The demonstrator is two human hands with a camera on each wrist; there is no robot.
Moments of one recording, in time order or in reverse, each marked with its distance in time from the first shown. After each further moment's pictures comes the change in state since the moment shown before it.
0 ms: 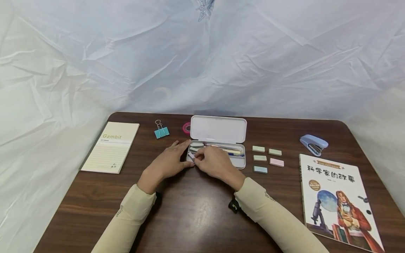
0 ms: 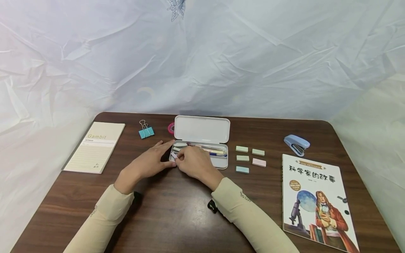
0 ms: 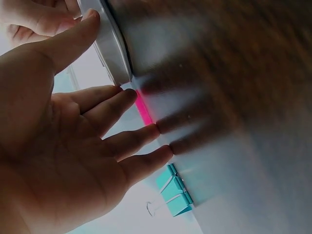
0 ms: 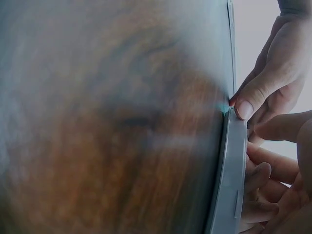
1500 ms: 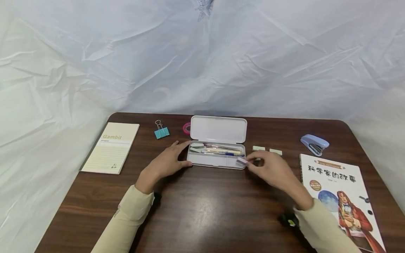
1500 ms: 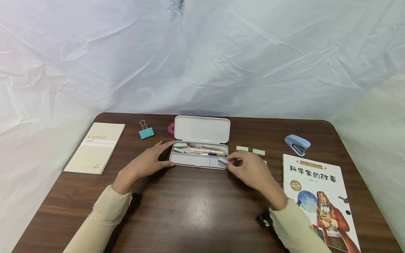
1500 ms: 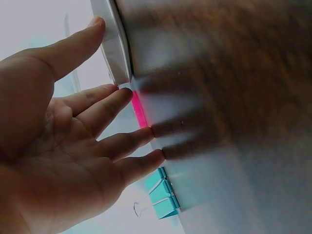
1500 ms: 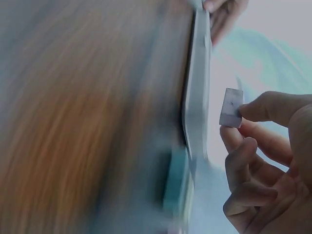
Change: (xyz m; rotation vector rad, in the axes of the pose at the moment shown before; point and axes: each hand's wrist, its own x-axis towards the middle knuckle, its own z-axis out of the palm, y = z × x) left_hand -0.007 0.012 -0.016 -0.101 -0.039 -0.008; right_hand -0.107 0.083 -0.101 0.092 0.051 0.156
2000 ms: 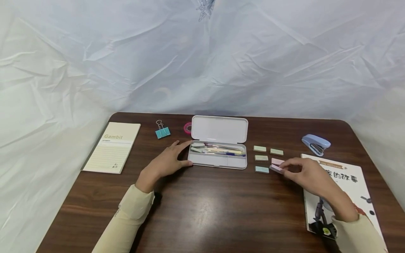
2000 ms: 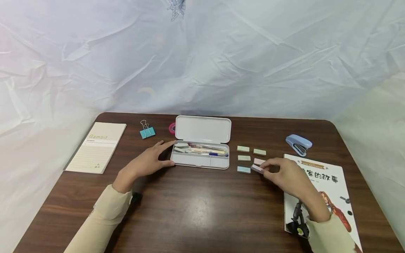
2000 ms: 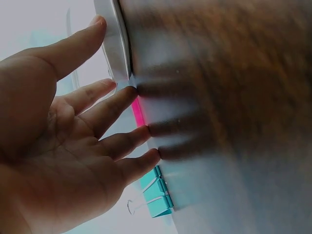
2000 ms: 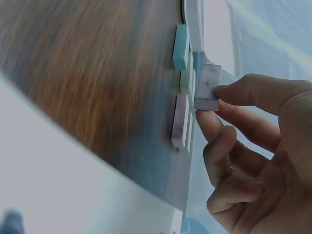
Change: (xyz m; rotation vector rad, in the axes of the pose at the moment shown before) left_hand 0.005 -0.021 0.005 -0.044 0.001 0.012; right_hand -0.043 0.066 -0.050 -0.105 -0.057 0.149
